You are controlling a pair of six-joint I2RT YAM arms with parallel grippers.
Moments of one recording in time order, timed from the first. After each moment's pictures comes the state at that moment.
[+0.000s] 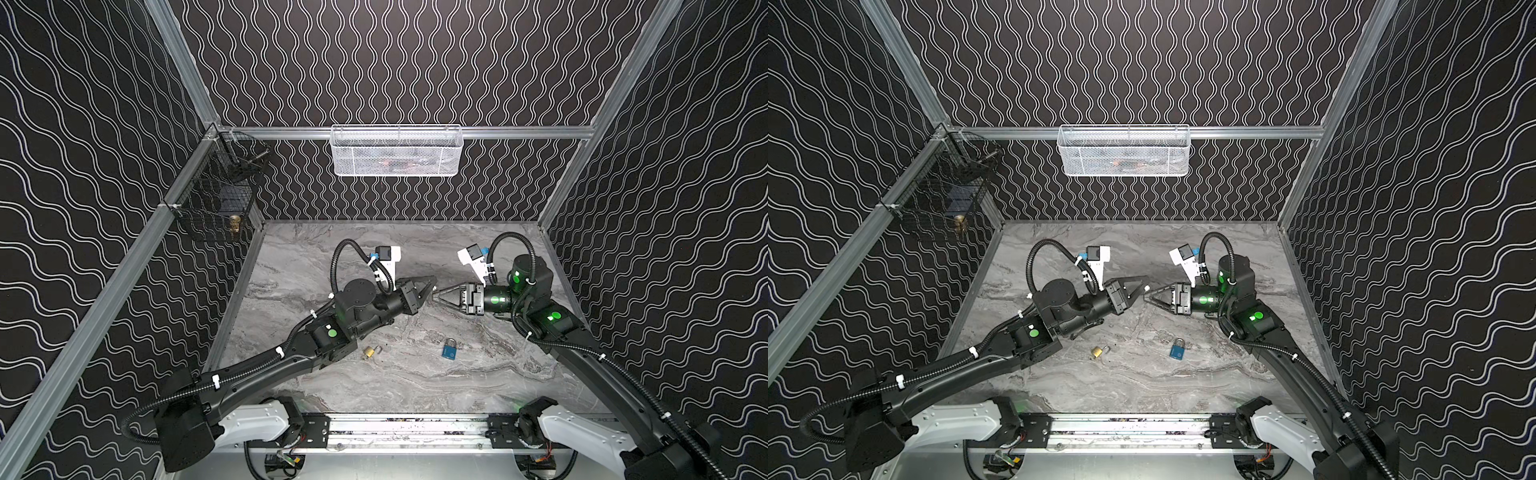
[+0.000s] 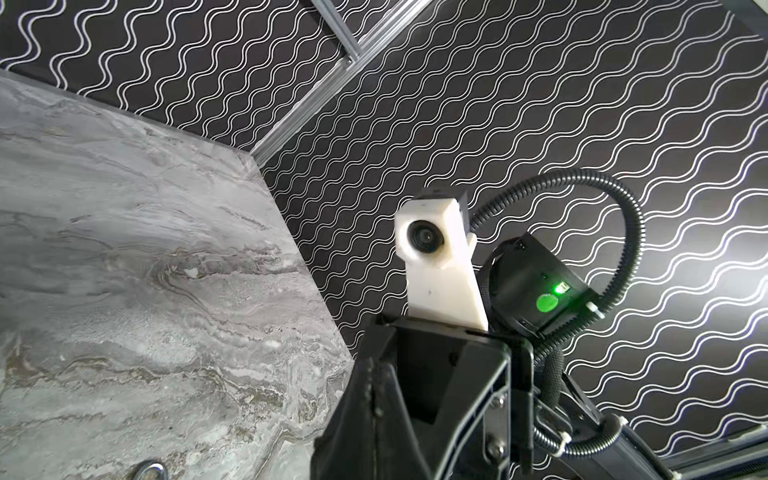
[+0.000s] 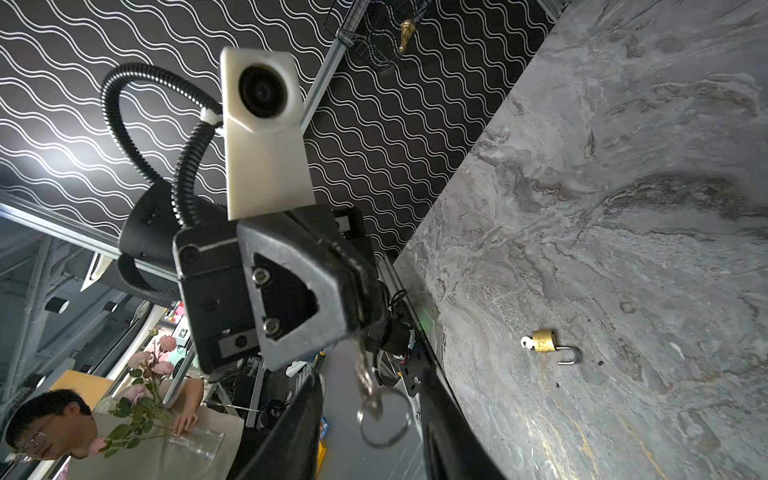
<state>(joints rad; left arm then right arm) -0.95 1.18 0.90 0.31 0.06 -0.91 0.44 1.03 0.88 -0.06 -1.03 0.77</state>
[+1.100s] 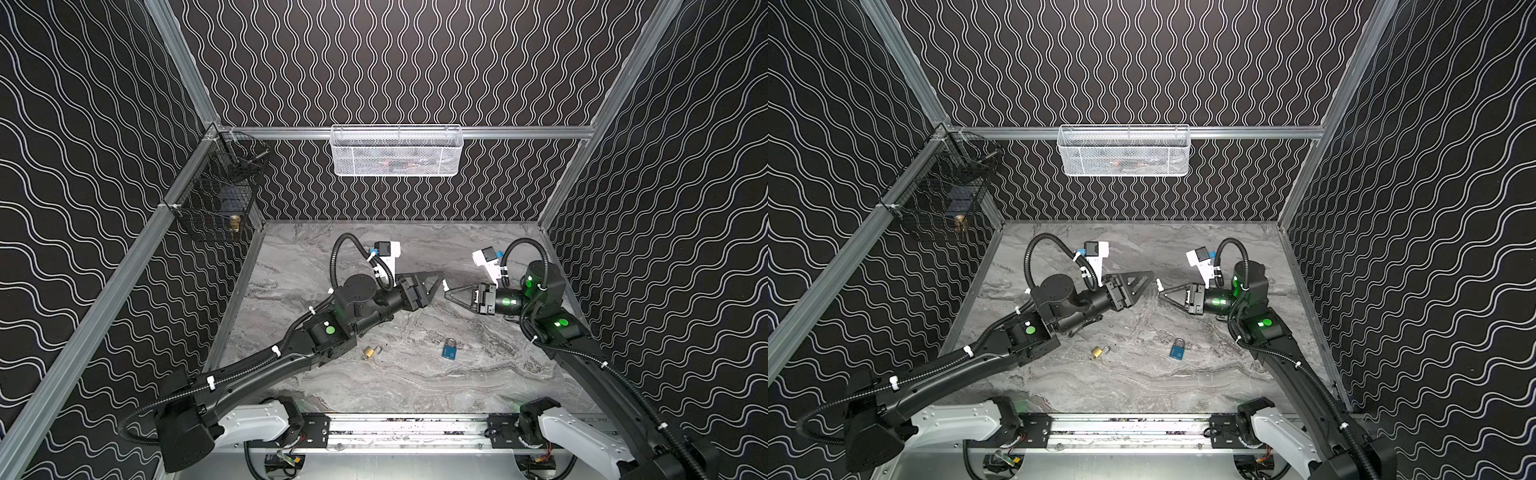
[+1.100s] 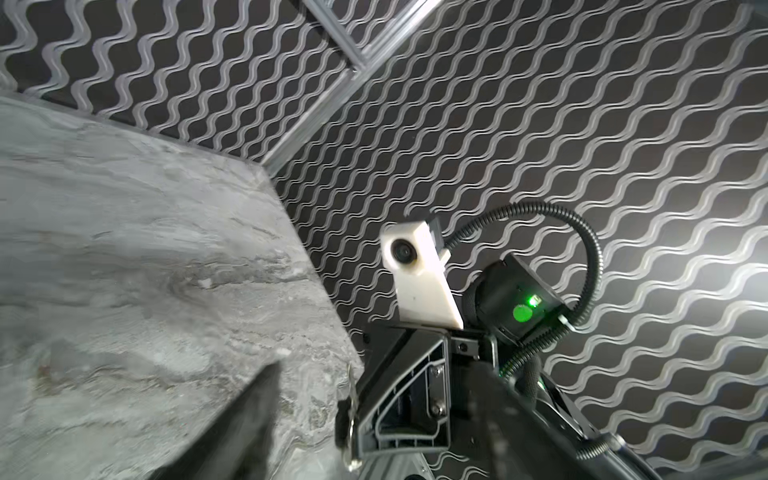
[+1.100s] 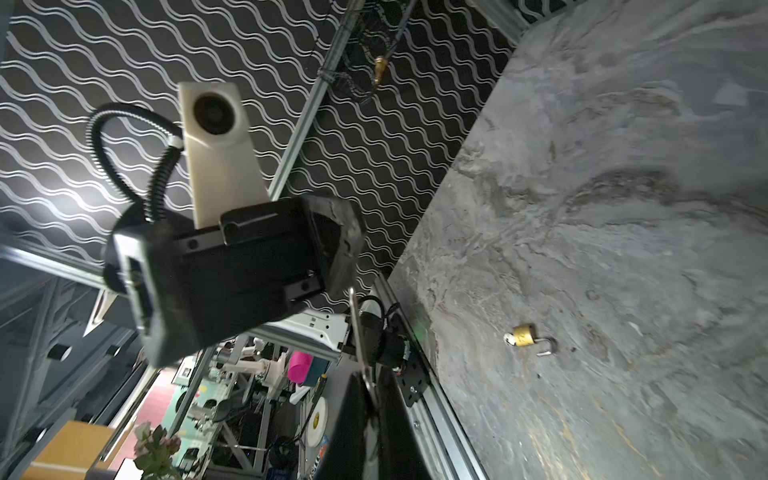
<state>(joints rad) -0.96 1.17 0.99 0.13 -0.03 -0.87 0.27 0.96 0.78 -0.09 -1.06 0.79</state>
